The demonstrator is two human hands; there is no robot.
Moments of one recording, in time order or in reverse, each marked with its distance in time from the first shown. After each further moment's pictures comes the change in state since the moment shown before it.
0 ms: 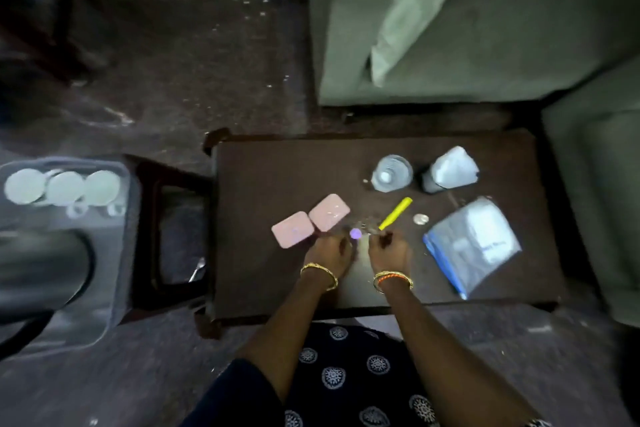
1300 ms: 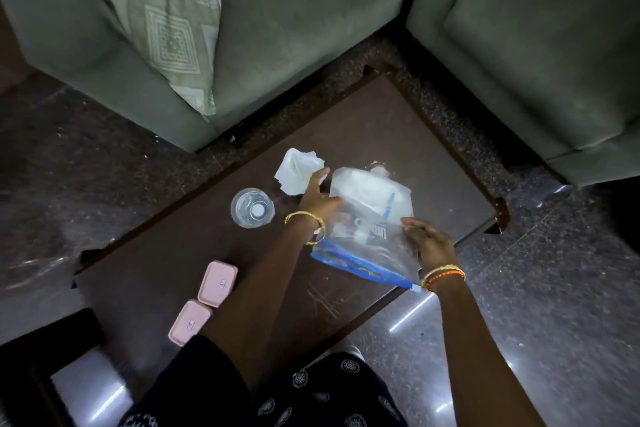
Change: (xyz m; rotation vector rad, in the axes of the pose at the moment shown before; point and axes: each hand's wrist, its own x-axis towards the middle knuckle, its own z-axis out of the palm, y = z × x) left_hand 0.145 0.228 0.124 -0.411 -0.288 -0.095; right_hand 0.132 0.162 -0.188 0.913 0.111 0.542
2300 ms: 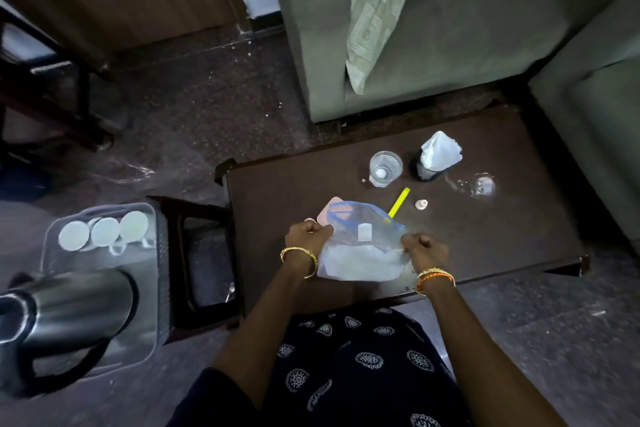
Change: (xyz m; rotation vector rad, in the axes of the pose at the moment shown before) left_hand -0.215 -0.163 -0.211 -0.140 0.528 -0.113; right_hand -0.200 0.082 0.138 -0.515 -0.129 -0.199
